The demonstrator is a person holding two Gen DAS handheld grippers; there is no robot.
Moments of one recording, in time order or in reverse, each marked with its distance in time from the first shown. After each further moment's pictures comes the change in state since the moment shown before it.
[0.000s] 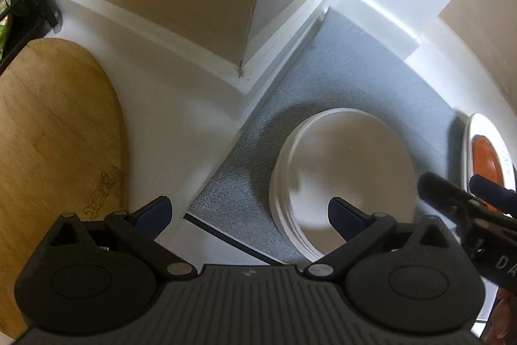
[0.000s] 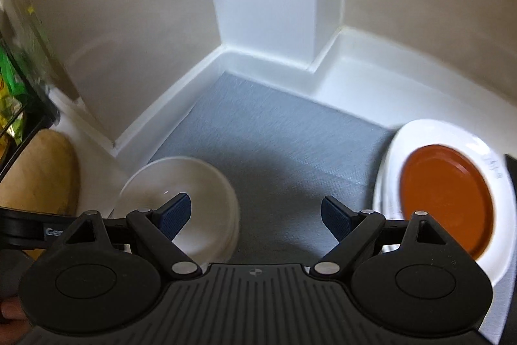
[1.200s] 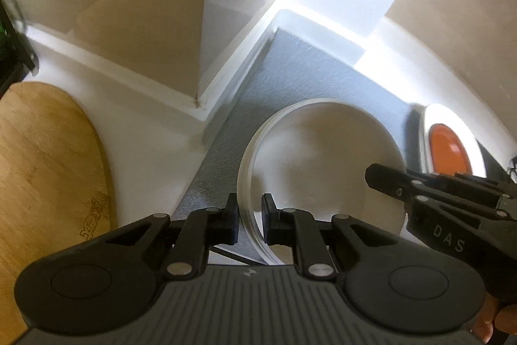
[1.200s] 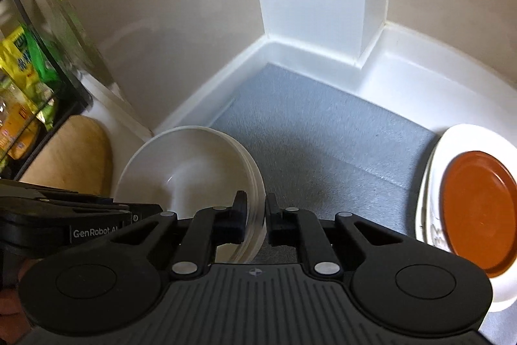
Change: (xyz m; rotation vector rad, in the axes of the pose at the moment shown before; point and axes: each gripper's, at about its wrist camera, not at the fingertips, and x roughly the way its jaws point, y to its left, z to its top) left arm -0.053 -0.013 -0.008 0.123 -0.083 -0.100; right arm -0.004 0.013 0.004 -0.034 0.024 0.124
